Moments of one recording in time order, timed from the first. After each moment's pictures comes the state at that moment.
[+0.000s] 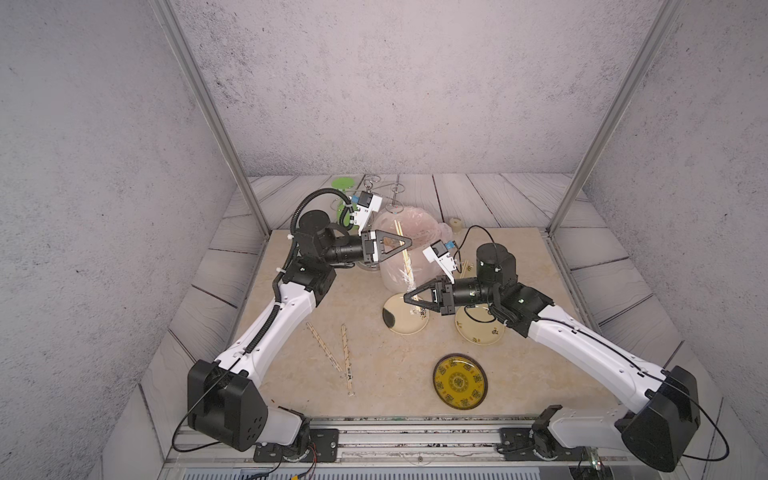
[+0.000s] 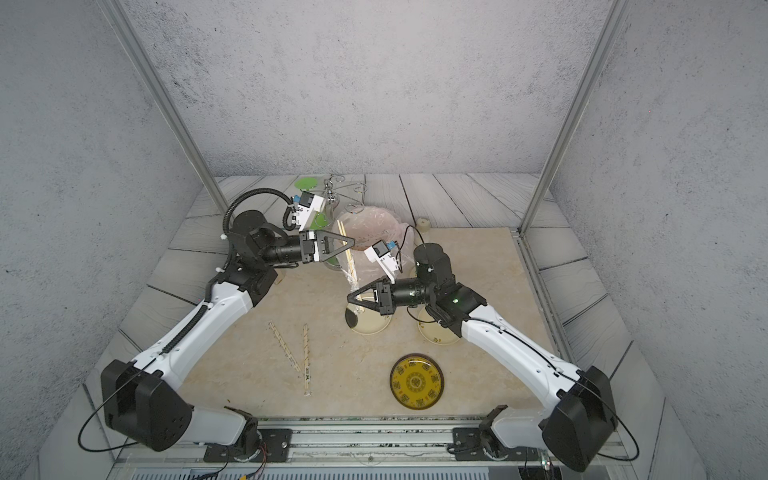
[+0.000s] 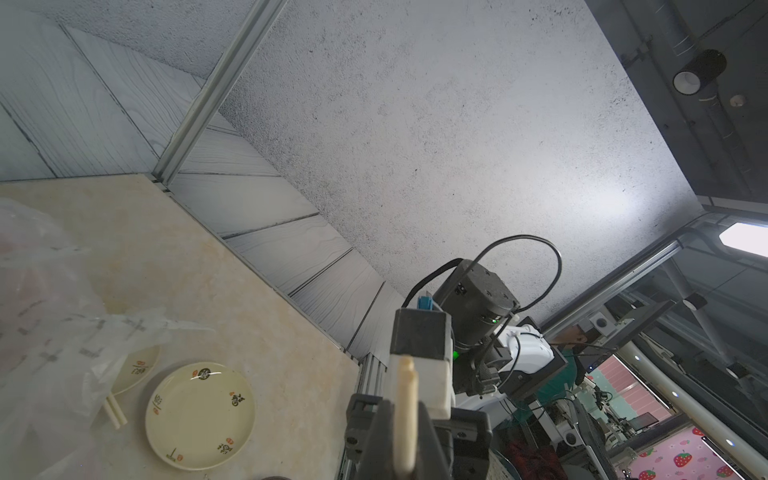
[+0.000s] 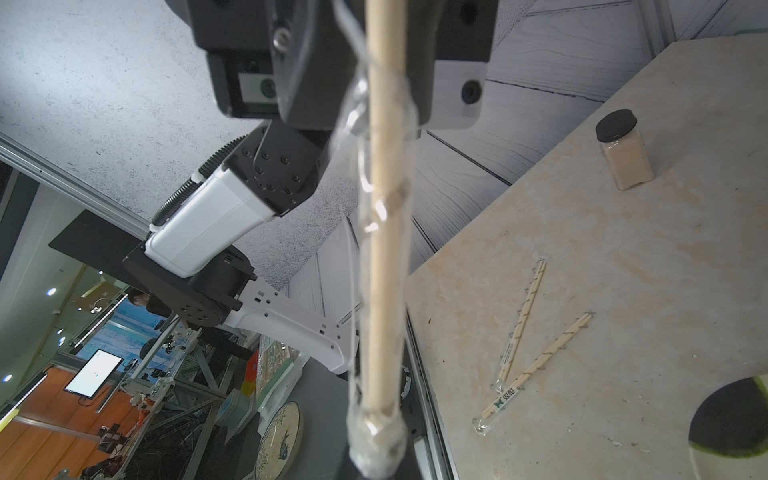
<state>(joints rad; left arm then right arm) -0.37 1.41 1.27 0.30 1.12 -0.93 0.67 1.30 1.12 -0.07 -0.94 0.55</state>
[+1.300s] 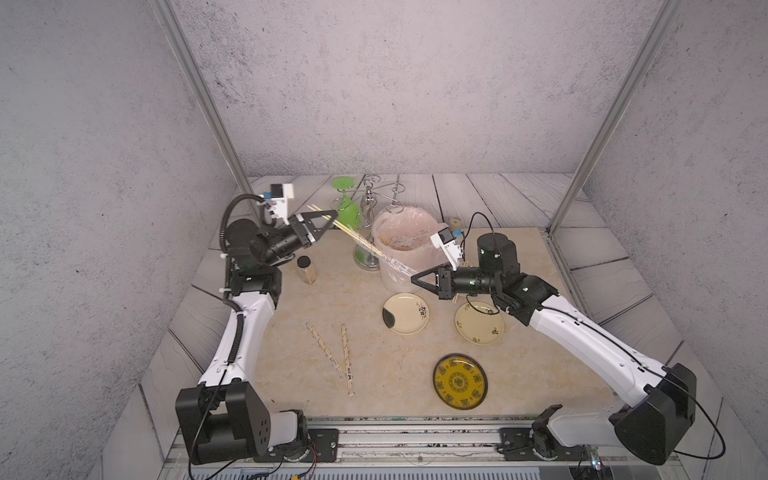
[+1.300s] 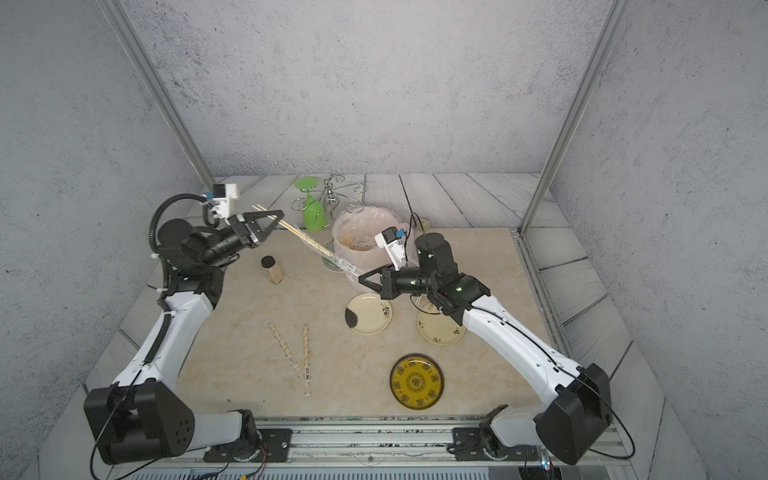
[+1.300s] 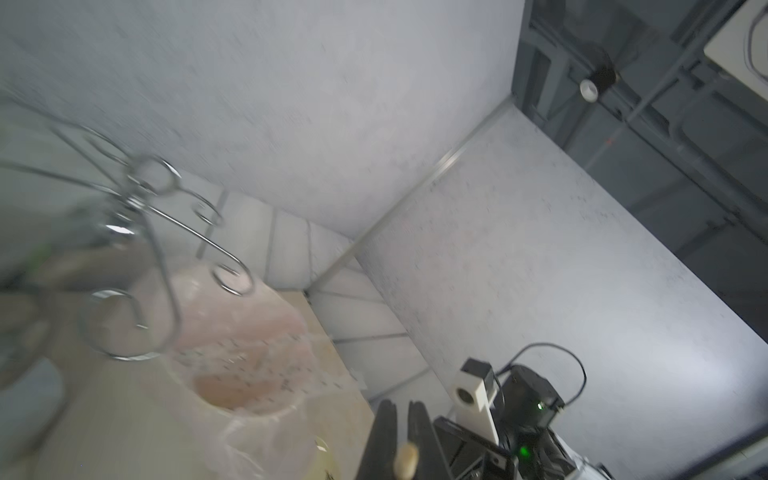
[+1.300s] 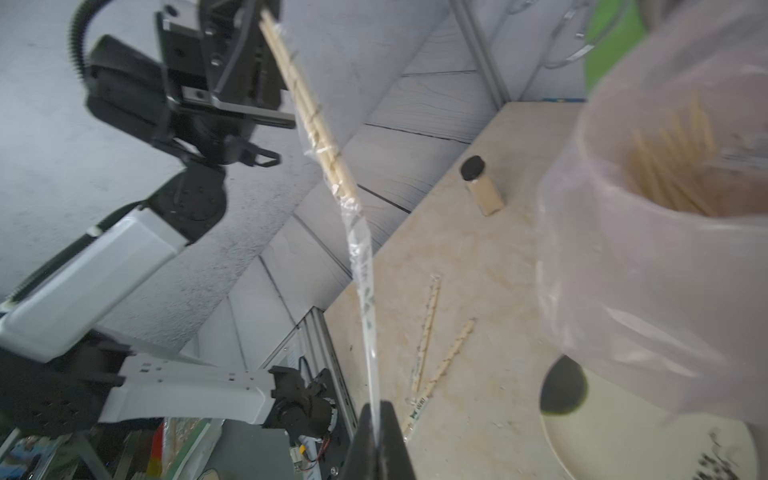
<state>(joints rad) 0.16 1.33 1.16 0.53 1.02 -1.15 0.59 1.34 1.23 -0.31 -0.70 0.45</state>
